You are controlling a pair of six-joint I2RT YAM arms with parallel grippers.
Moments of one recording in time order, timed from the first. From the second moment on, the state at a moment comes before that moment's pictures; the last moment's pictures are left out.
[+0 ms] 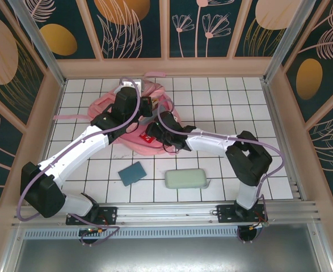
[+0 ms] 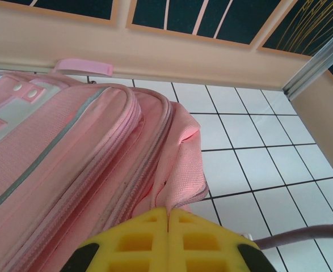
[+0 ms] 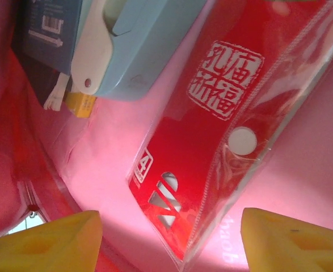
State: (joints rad) left arm -0.63 1.41 1.23 -0.27 -0.16 -0.50; right arm 0.87 1.80 1.17 -0.14 0.08 1.10
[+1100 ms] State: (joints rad) left arm -0.63 1.41 1.22 -0.27 -0.16 -0.50; right arm 1.14 1.19 0.72 -0.56 0.15 0.61
